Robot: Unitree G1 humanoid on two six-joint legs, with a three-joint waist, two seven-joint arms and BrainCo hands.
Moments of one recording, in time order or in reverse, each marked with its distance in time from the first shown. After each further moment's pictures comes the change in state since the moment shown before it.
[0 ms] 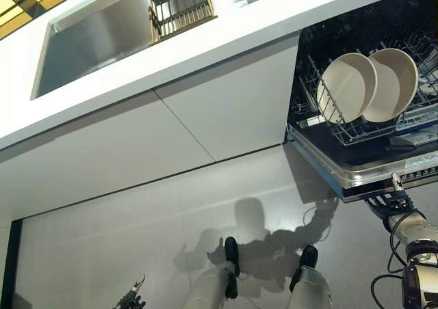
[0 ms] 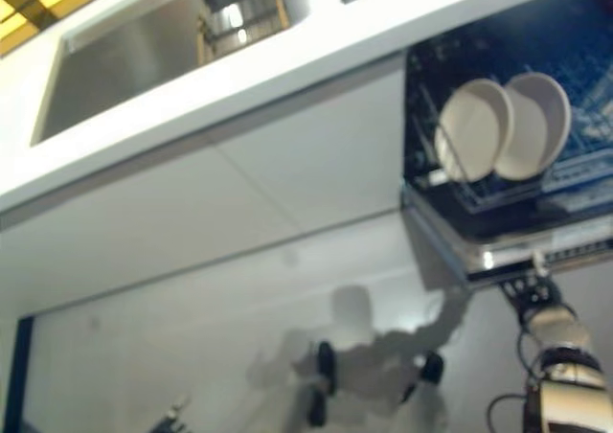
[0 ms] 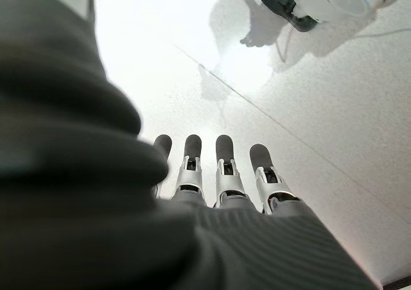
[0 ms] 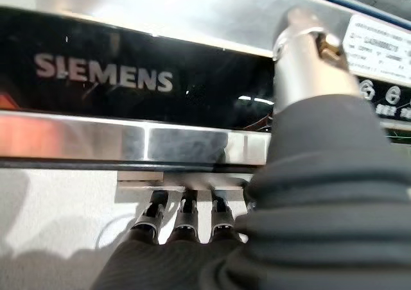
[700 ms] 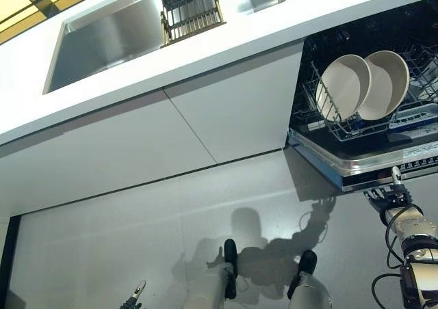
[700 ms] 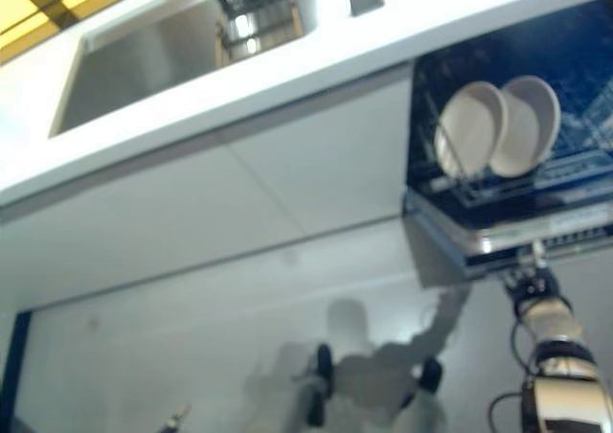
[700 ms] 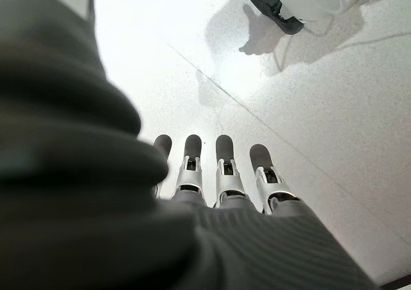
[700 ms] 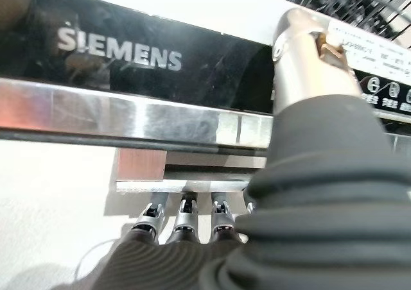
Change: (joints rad) left arm 0.036 -0.001 0.004 -0.038 0.008 0.036 0.001; right arm -0.021 -0.004 0.091 -0.018 0.134 -0.086 -0.005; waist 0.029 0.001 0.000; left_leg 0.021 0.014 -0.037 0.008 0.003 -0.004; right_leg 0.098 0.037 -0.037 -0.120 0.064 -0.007
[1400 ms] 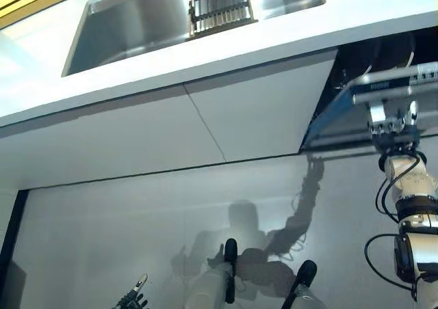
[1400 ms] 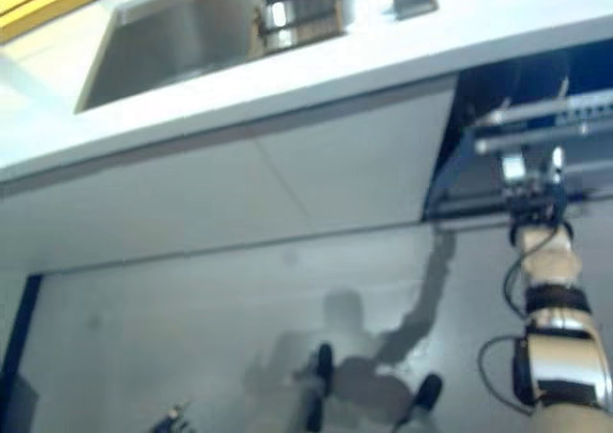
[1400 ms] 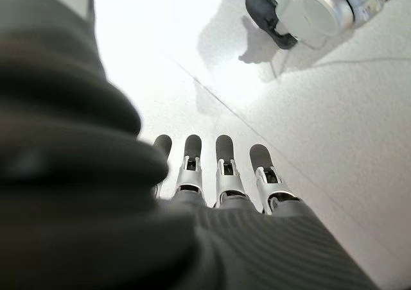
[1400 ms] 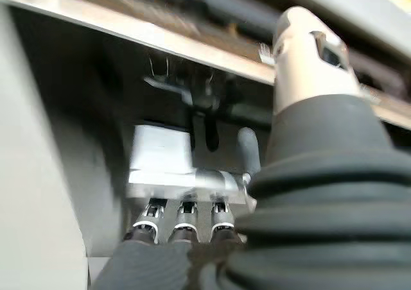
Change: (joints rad) left arm 0.039 0.020 -0.001 -0.157 0.040 0.047 0.000; right arm -0.276 -0.004 0.003 -0.165 0.088 -0.102 0.067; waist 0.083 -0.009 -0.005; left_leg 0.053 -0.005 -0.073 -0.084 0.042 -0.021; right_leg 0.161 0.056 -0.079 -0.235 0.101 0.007
